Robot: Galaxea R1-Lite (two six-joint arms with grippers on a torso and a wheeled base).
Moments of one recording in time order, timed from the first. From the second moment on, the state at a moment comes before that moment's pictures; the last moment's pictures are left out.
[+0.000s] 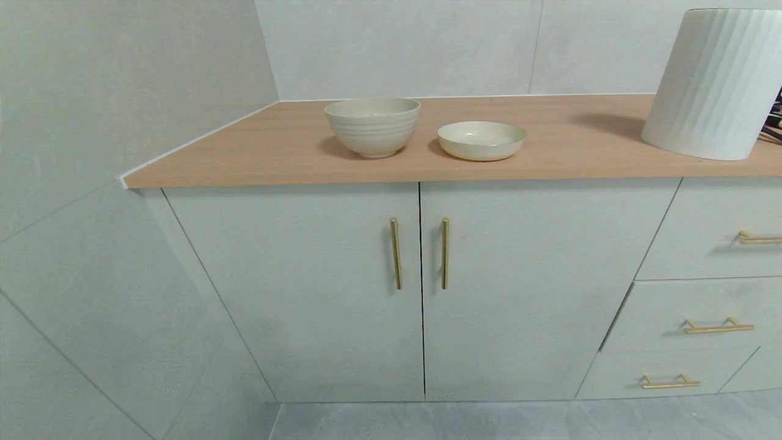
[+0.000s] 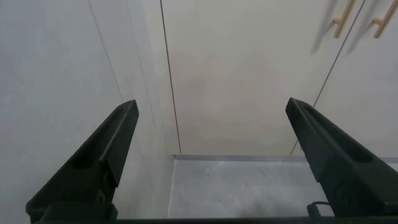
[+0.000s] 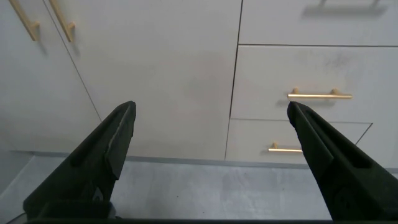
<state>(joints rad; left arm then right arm) 0.00 0.00 0.00 0.00 0.02 0.00 0.00 0.00 0.00 0.00 0.06 0.00</state>
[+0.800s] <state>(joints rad) 0.00 0.00 0.00 0.00 0.02 0.00 0.01 0.03 -0.14 0.00 0.15 0.06</state>
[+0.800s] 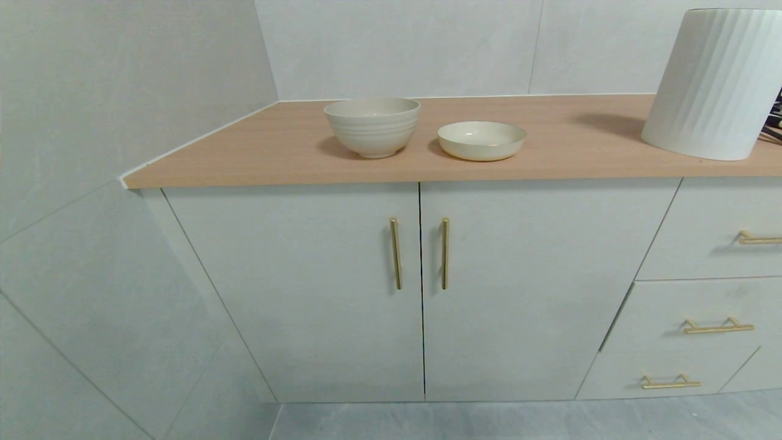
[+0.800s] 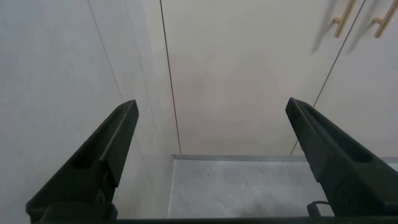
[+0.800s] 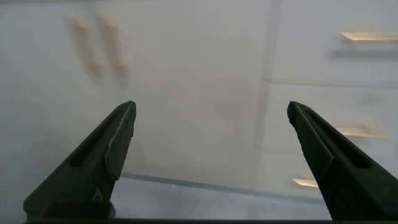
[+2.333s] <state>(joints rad) 0.00 0.00 0.00 0.00 0.02 0.00 0.56 1.64 -0.93 -0.37 0.25 0.20</state>
